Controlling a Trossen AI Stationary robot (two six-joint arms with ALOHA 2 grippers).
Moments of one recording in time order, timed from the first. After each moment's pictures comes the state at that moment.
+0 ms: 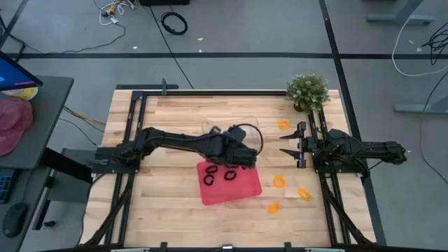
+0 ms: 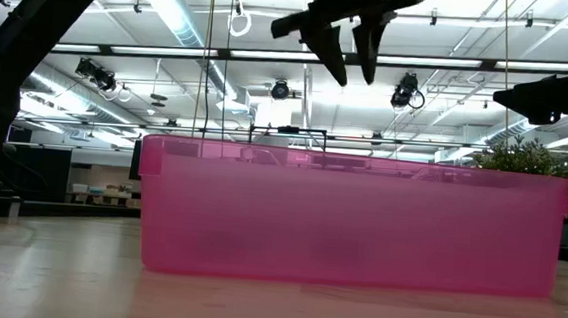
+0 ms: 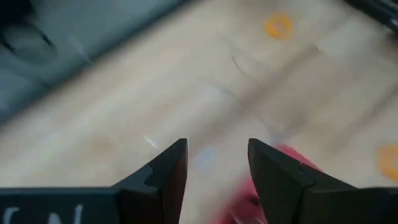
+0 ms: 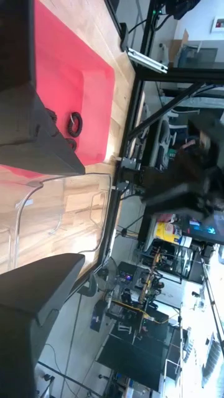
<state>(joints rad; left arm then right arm) -0.18 2.22 2.30 -1.32 -0.73 -0.95 -0.03 0.01 0.02 0.03 0.01 -0.25</state>
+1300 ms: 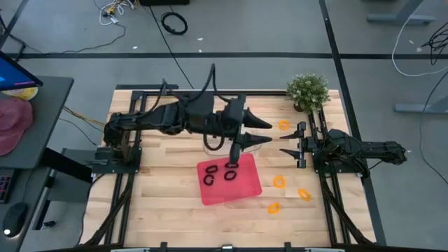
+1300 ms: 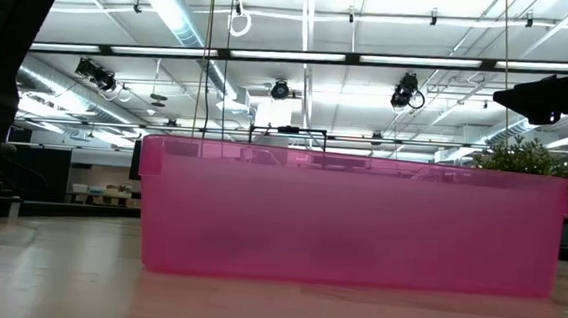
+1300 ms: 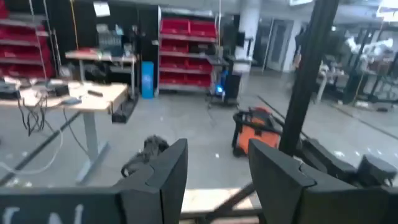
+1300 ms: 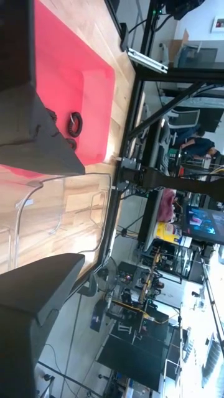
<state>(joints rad) -0.11 1.88 2.23 -0.32 0.00 -0.10 -0.03 0.01 0.02 0.03 0.01 -0.25</state>
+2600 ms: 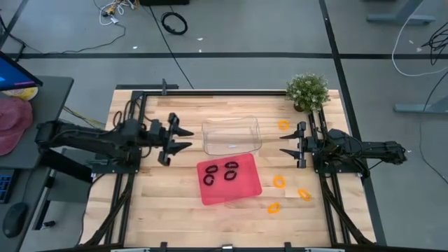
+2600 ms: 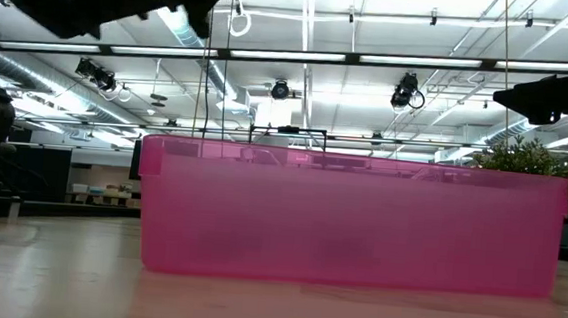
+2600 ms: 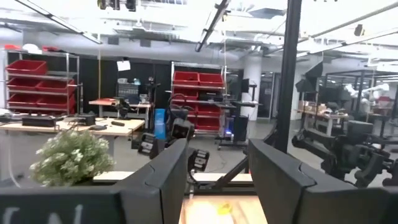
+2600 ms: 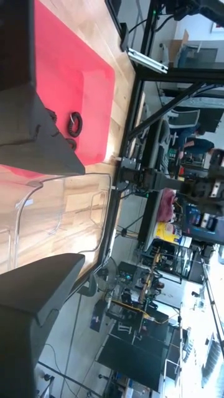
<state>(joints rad) 0.00 0.86 0.40 0.76 0.07 -0.09 -0.03 0.01 0.02 0.03 0.01 -0.25</state>
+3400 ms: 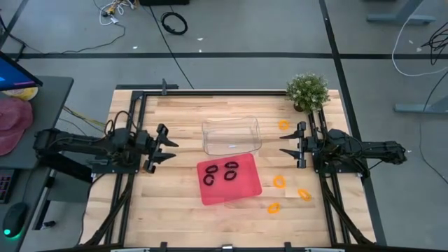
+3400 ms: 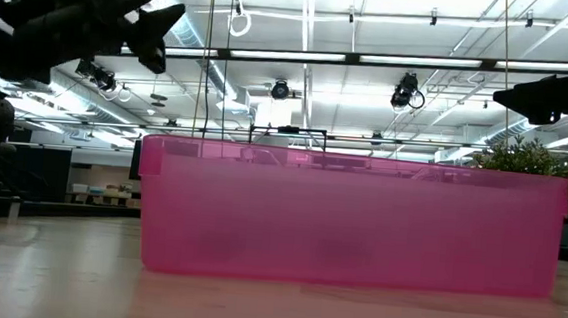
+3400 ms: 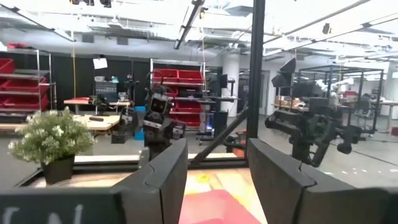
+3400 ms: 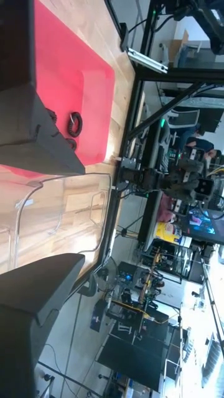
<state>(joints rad) 0.00 0.52 0.07 0.75 0.16 -0.10 -0.03 0.01 0.02 0.03 0.01 -0.25</state>
